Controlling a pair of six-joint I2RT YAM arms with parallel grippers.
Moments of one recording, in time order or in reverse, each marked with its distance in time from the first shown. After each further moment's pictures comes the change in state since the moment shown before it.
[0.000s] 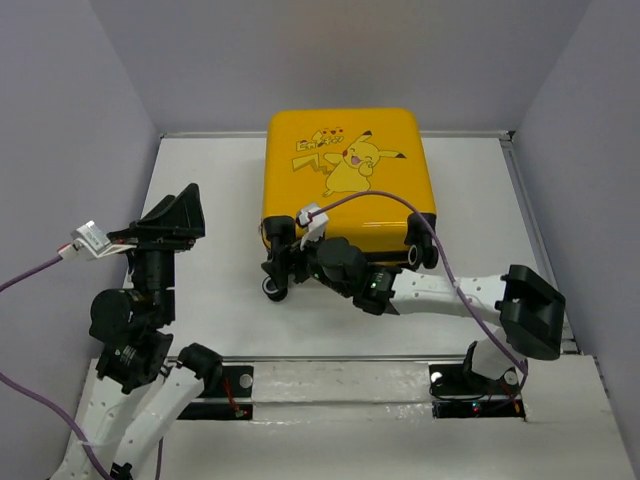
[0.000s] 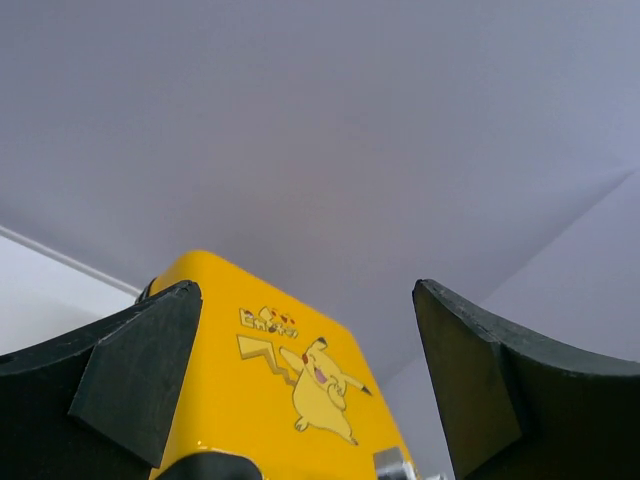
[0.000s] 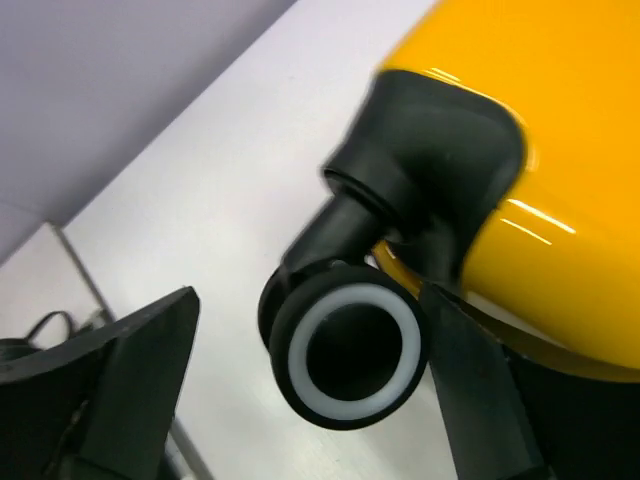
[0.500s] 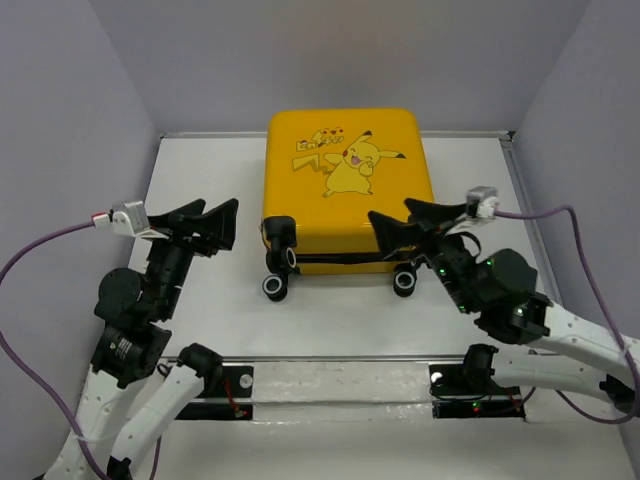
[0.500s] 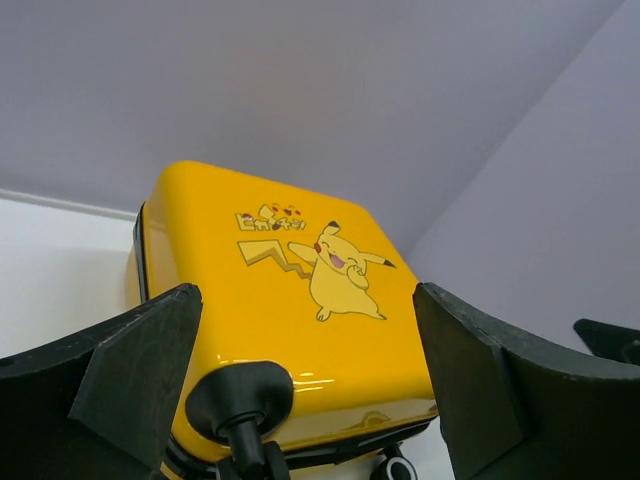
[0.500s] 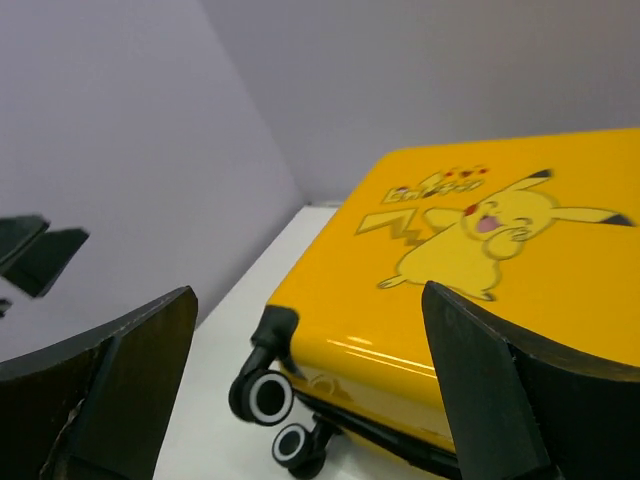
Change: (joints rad) left arm -0.001 0.070 0.090 -0.225 0.283 0.130; right arm 0.021 -0.723 -0.077 -0.171 0.325 -0.161
